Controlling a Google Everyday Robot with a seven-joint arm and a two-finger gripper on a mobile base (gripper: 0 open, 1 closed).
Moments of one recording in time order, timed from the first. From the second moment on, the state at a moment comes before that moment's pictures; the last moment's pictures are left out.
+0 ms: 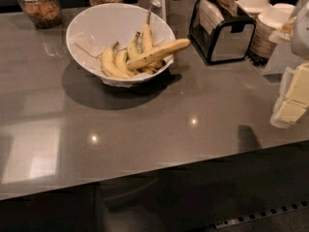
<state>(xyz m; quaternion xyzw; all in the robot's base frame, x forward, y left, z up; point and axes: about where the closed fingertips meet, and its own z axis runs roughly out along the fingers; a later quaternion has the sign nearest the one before) 0.438 -0.217 0.976 -0.60 0.78 -0.03 0.16</state>
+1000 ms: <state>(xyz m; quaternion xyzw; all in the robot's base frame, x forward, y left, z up) 0.468 -0.192 0.985 -0.63 0.74 -0.03 0.24</state>
